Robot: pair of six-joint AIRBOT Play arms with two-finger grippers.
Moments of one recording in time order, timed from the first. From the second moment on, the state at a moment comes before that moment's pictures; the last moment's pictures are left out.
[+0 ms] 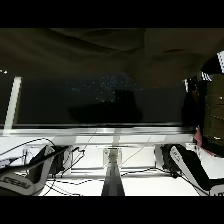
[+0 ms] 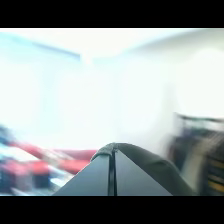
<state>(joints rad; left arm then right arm) 0.81 -0.77 1.49 -0.36 -1.09 -0.57 -0.34 -0.82 1.96 -0.72 1.18 1.11</state>
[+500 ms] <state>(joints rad) 0.94 -0.67 1.47 0.24 -0.97 -0.79 -0.34 -0.83 1.91 -0.83 1.17 1.16</state>
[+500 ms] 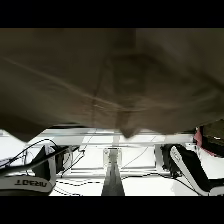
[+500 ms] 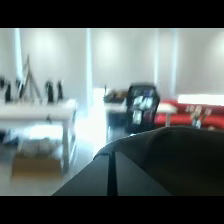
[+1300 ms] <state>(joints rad) 0.22 -1.52 1.35 0.83 -0.70 -0.88 -0.21 -1.53 1.47 -0.84 0.91 1.30</state>
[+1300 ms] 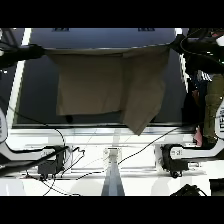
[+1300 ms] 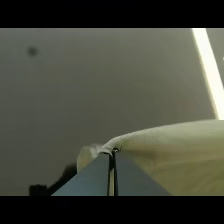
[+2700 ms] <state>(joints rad) 0.42 -1.45 1.35 1.07 -1.33 -1.09 -0.24 -1.43 1.10 -1.32 1.38 1.36</state>
